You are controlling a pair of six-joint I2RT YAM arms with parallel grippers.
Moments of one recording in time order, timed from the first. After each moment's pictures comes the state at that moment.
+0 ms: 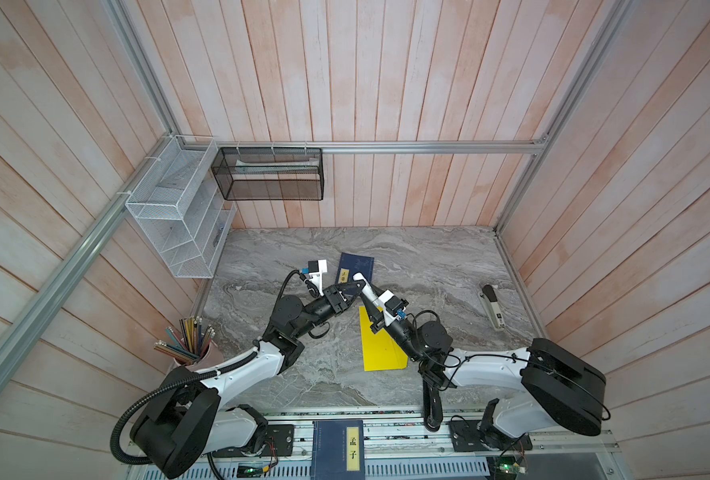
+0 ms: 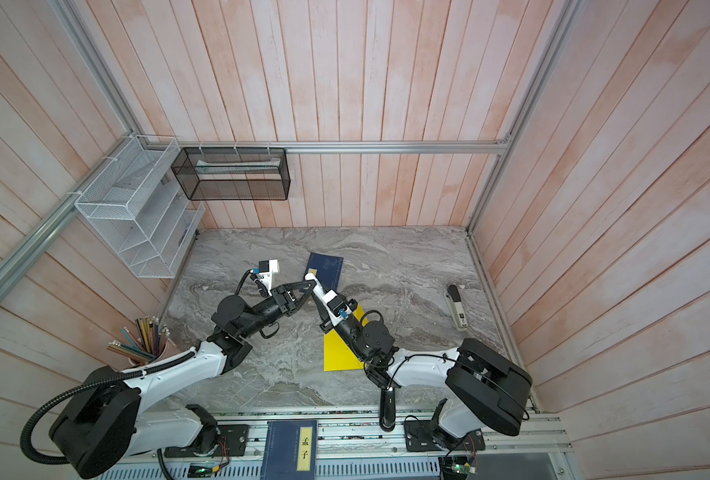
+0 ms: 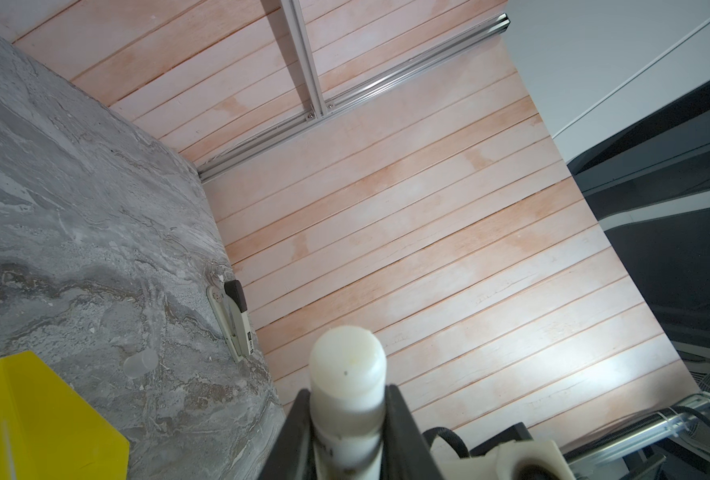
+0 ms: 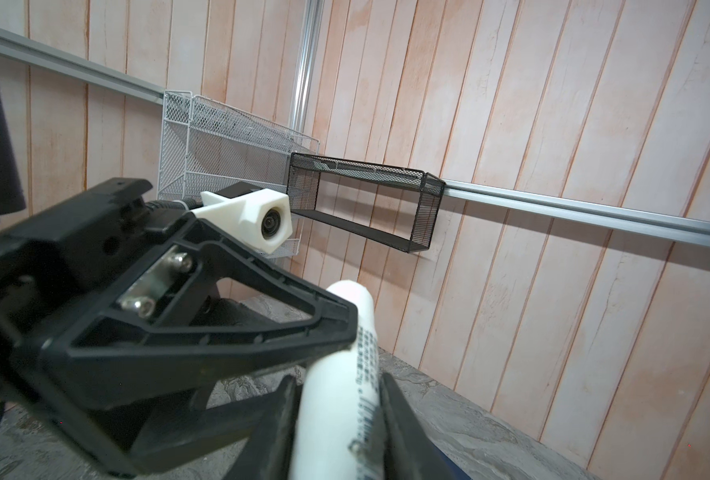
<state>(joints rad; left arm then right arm) -0.58 1.28 0.55 0.93 0.46 -1.22 1.00 1.47 0.53 1.23 0.21 -0.25</state>
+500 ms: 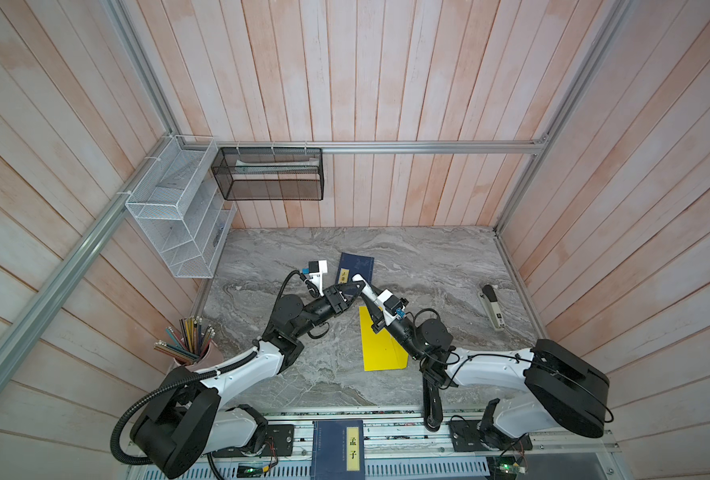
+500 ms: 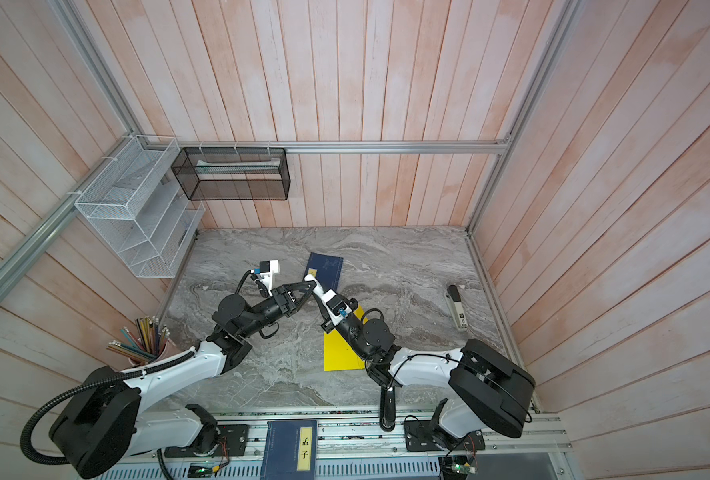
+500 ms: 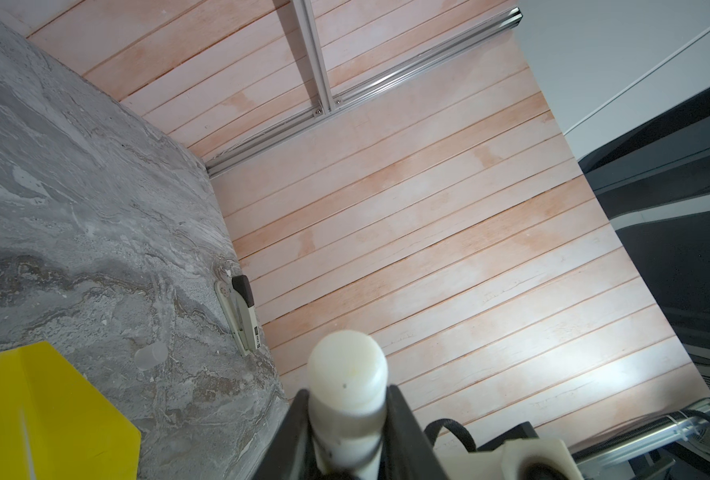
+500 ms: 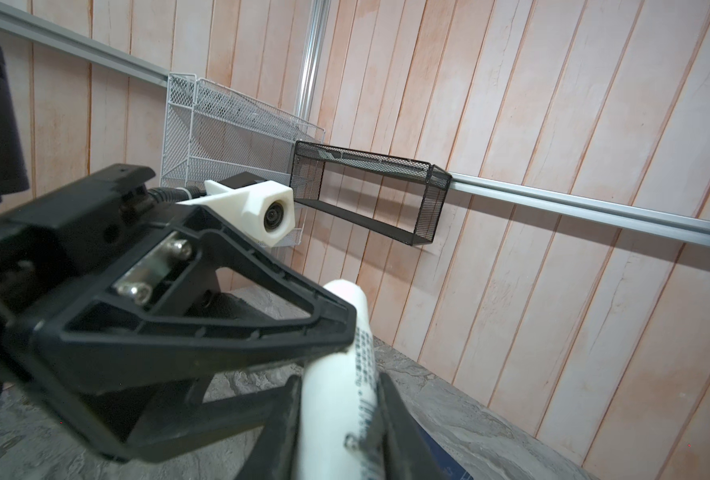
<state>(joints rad) -0.57 1.28 0.55 0.88 0.47 -1.20 0.99 1.43 0.53 1.15 0.19 -0.26</state>
